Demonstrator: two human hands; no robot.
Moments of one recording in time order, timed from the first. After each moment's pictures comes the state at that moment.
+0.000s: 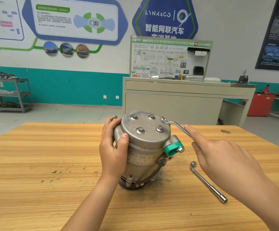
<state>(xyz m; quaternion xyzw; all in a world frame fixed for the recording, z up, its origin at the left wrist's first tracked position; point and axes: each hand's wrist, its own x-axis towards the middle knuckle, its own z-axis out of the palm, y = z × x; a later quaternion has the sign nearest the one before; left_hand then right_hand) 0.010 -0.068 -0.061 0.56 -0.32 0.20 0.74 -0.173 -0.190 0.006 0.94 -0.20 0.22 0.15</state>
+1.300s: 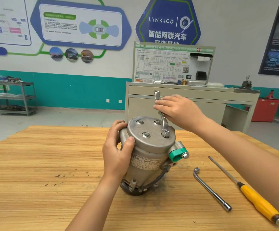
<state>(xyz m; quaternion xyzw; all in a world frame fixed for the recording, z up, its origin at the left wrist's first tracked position) 0.014 -0.064 -0.051 0.57 -0.34 0.19 0.73 -0.043 -0.252 0.056 0.85 0.17 0.42 0.25</state>
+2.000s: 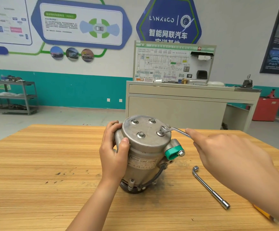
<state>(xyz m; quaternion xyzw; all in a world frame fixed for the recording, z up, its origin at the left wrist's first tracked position) 0.012 -0.063 -0.061 0.56 -0.32 0.22 0.73 -0.175 -0.184 0.030 0.94 -0.20 0.19 0.22</state>
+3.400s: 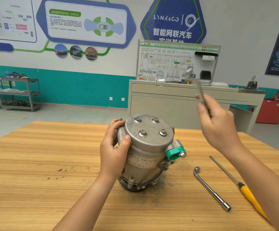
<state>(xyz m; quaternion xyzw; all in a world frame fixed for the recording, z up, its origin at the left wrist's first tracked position) 0.012 -0.054 -0.054 0.57 -0.34 0.17 0.73 -0.115 -0.237 0.037 0.84 -0.04 0.52 -0.13</state>
